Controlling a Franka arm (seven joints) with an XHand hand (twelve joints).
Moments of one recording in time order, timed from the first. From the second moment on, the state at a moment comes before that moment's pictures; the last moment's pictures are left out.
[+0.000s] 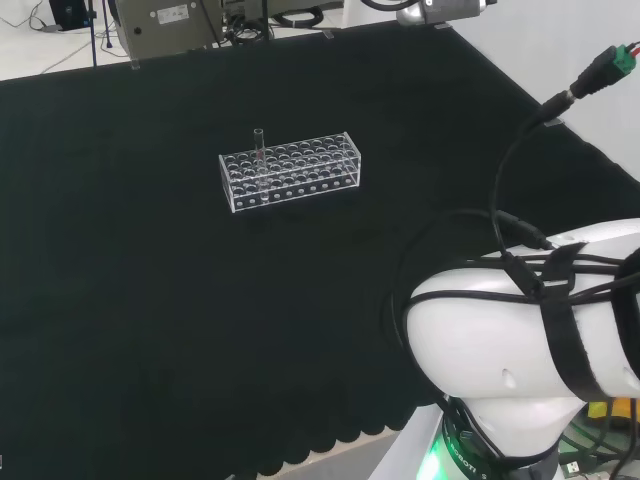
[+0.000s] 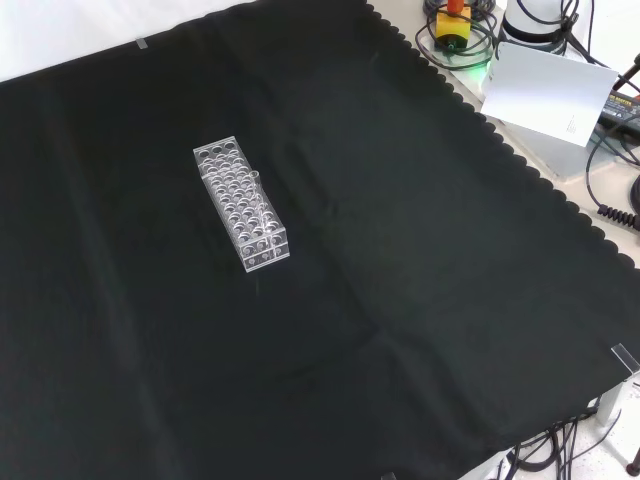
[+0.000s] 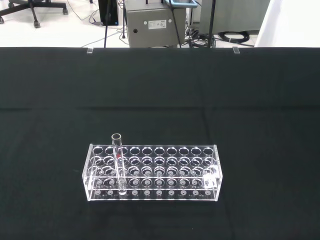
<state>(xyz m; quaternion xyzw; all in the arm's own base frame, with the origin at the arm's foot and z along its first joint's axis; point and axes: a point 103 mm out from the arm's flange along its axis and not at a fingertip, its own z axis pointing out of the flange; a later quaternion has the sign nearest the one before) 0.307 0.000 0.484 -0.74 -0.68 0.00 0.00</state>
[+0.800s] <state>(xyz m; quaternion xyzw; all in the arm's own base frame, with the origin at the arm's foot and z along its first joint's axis) 0.324 0.006 0.482 -0.72 -0.69 0.00 0.01</state>
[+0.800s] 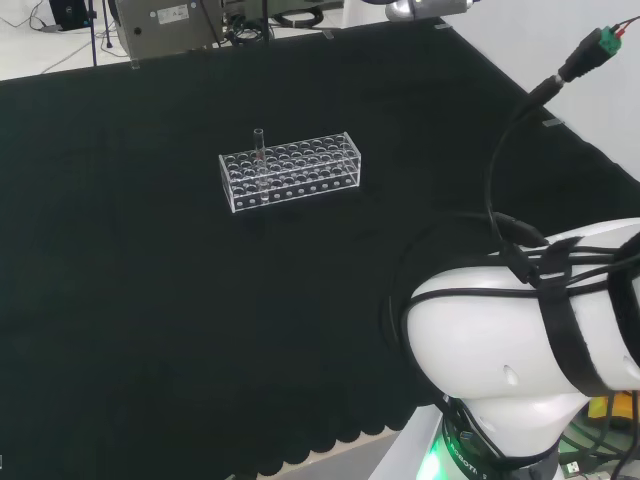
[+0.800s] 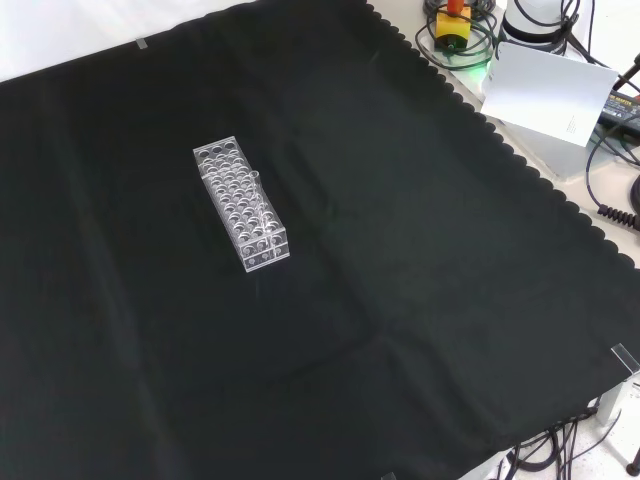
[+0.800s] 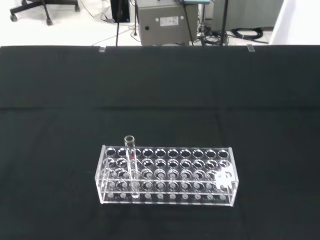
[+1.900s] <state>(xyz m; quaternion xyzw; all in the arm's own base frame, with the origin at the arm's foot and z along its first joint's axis) 0.438 0.030 0.415 -0.68 -0.73 0.06 0.08</state>
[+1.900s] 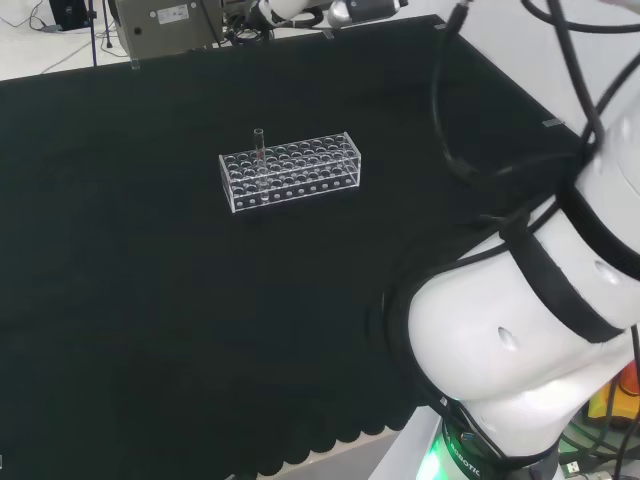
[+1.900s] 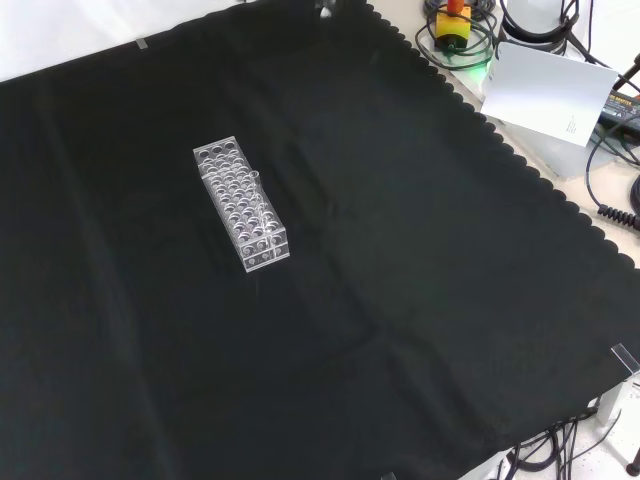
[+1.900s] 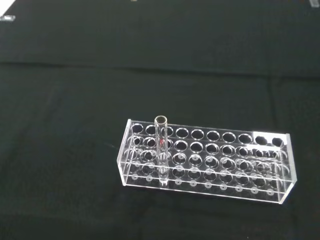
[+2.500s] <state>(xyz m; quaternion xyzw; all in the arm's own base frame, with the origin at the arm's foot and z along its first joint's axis) 0.511 0.040 0.362 -0.67 -0.73 0.10 0.11</state>
